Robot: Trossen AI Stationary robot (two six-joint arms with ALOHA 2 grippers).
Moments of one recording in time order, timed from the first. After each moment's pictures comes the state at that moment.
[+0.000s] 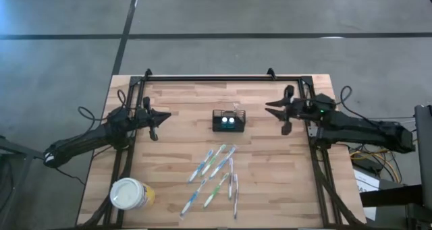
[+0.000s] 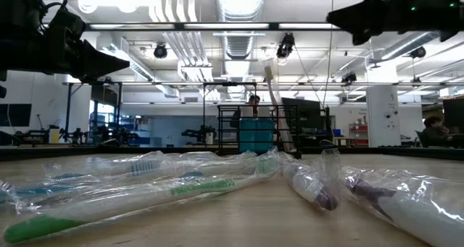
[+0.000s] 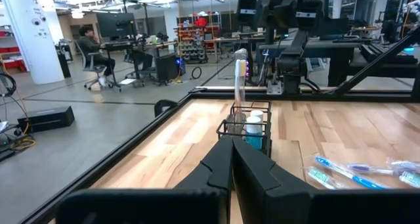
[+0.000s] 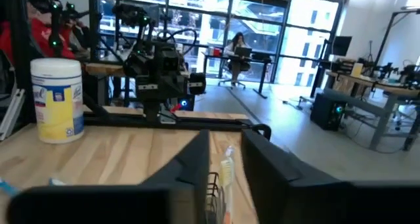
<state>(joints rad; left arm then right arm) 0.41 0.15 0.01 0.11 0.13 0.07 -0.35 0.57 0.31 0.32 -0.21 -0.09</state>
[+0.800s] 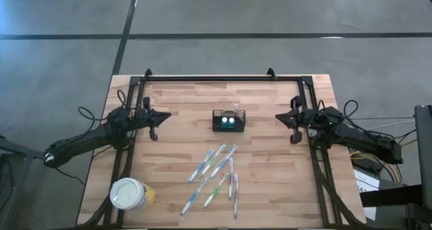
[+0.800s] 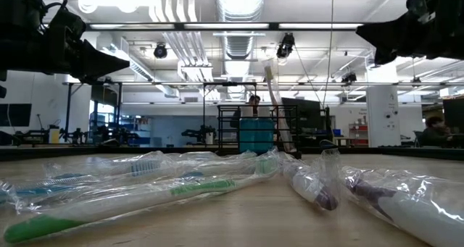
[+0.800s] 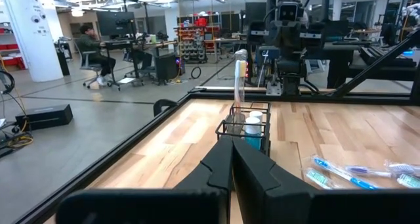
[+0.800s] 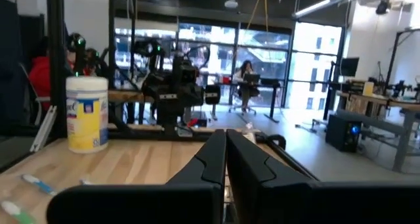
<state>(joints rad) 0.41 0.15 0.01 0.11 0.13 0.05 -0.35 0.13 0.02 0.31 -0.26 0.00</state>
